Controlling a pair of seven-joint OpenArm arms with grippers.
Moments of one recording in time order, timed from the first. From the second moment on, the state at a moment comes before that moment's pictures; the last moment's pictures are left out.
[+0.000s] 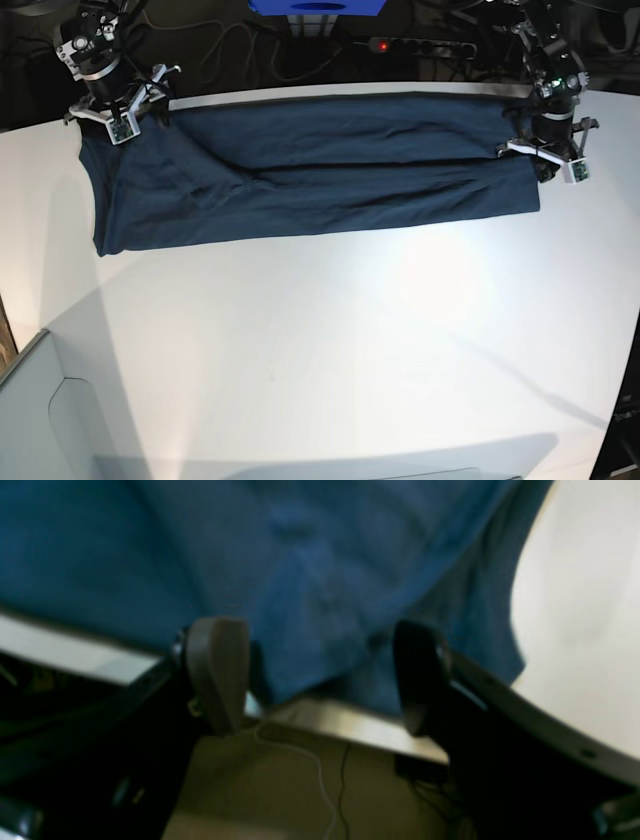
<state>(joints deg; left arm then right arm) 20.9 -5.3 -36.1 97.2 -11.3 -15.6 28.1 -35.6 3.0 26.5 107.1 -7.3 39.9 -21.1</state>
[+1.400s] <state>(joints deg) 20.9 -5.3 -36.2 97.2 -11.3 -15.6 28.1 -25.0 4.4 32.3 102.0 -11.8 43.9 -21.0</state>
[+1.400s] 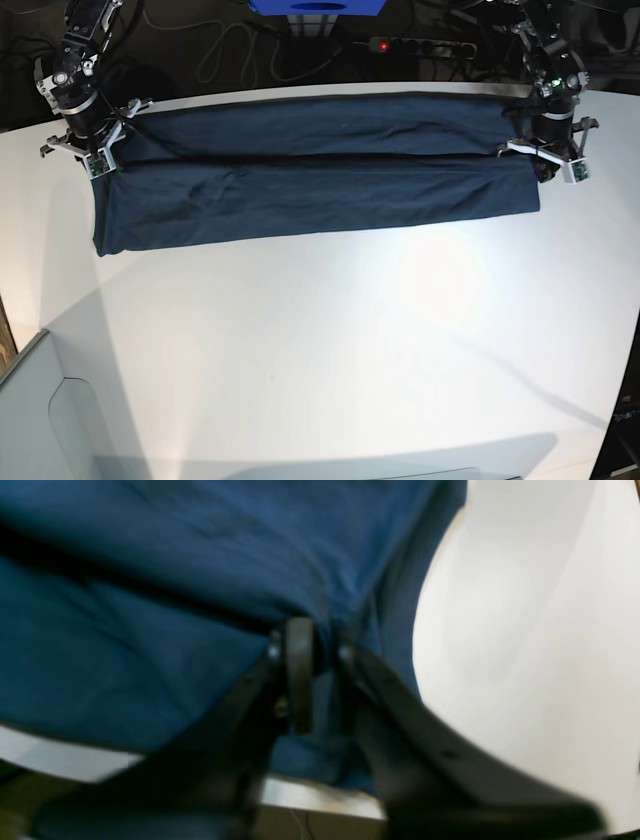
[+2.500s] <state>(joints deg) 21.7 -5.2 -36.3 97.9 -11.3 -15.4 28.5 -24.8 0.6 26.7 99.4 -11.3 43.9 -20.1</state>
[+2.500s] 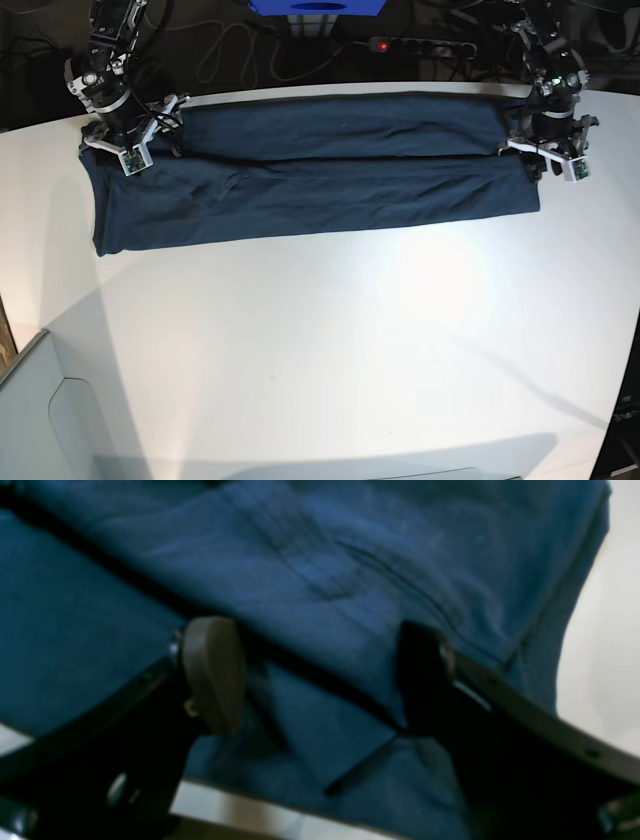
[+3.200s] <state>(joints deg) 24.9 -5.3 -36.1 95.0 -18.8 -15.4 28.1 -24.2 1.1 26.6 99.3 -11.5 43.9 -20.5</state>
